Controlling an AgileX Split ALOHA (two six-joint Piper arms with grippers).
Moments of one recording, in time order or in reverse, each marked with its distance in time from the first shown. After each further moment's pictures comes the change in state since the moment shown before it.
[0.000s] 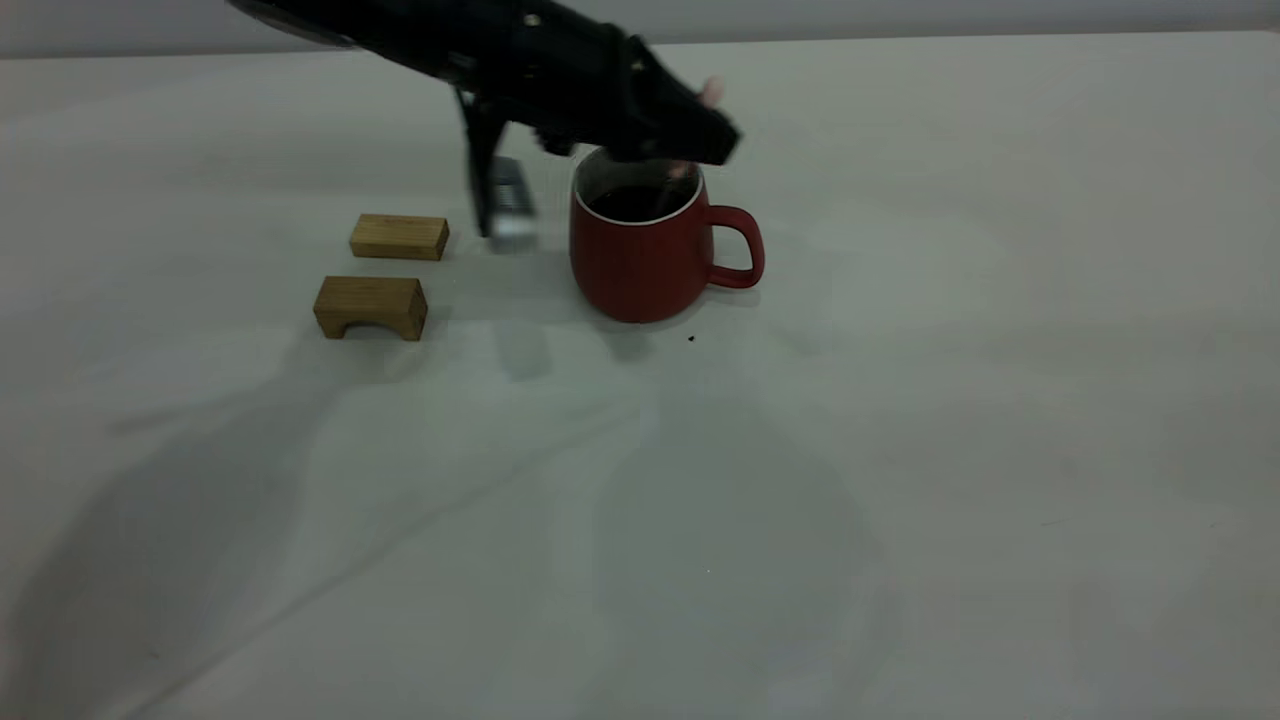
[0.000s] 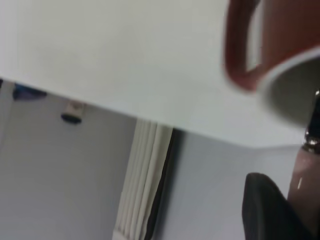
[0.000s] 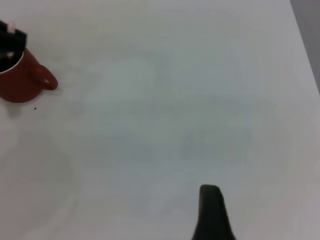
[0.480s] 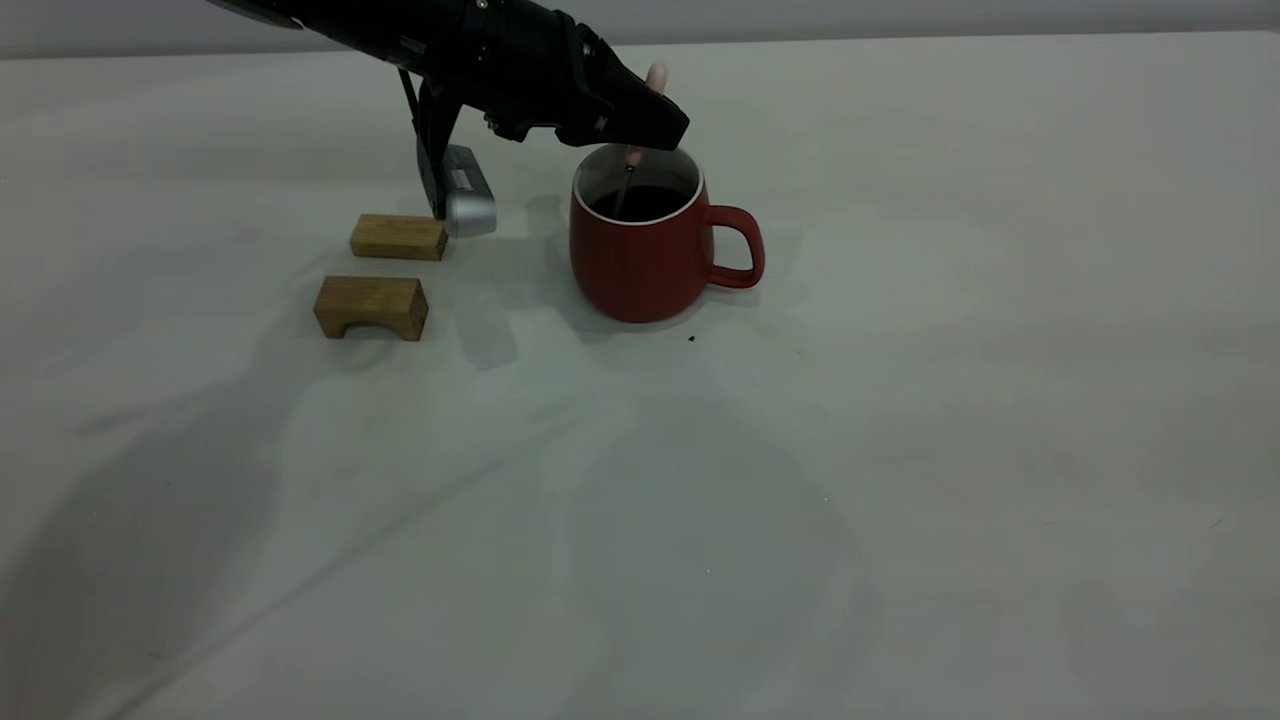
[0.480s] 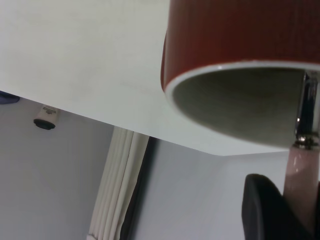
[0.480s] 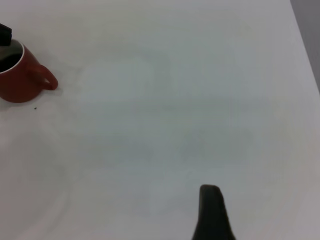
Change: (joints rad) left arm 0.033 -0.005 -0.003 0.020 -0.019 -0.047; right arm 0.000 0.000 0.000 0.000 0.000 0.000
